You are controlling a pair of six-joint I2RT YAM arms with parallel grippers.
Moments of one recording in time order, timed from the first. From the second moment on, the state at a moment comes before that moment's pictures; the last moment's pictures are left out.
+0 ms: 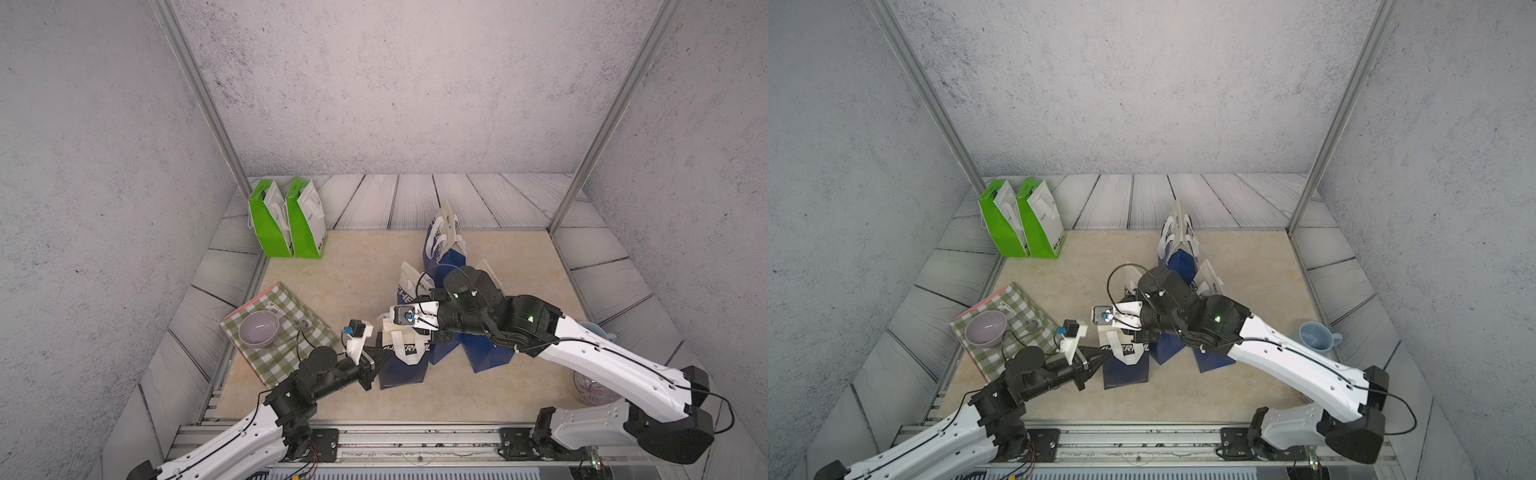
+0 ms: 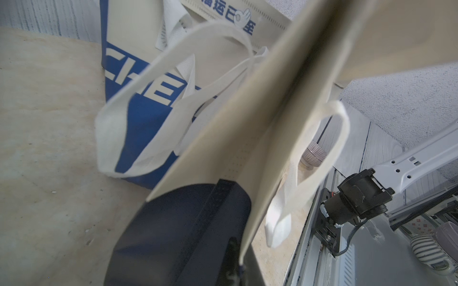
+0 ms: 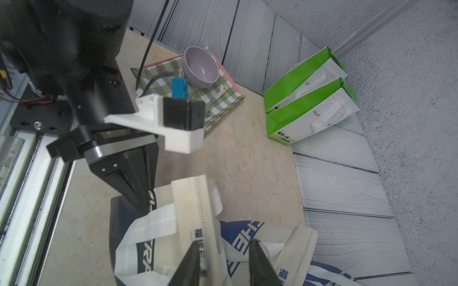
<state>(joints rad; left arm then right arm) -0.83 0.57 0.21 0.13 0.23 -0.45 1.06 1.24 1.32 -0.65 -0.04 -0.75</state>
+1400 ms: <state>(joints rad) -0.83 0.58 0.21 0.14 0.23 -0.45 1.12 1.10 0.83 0.00 0.13 -1.08</state>
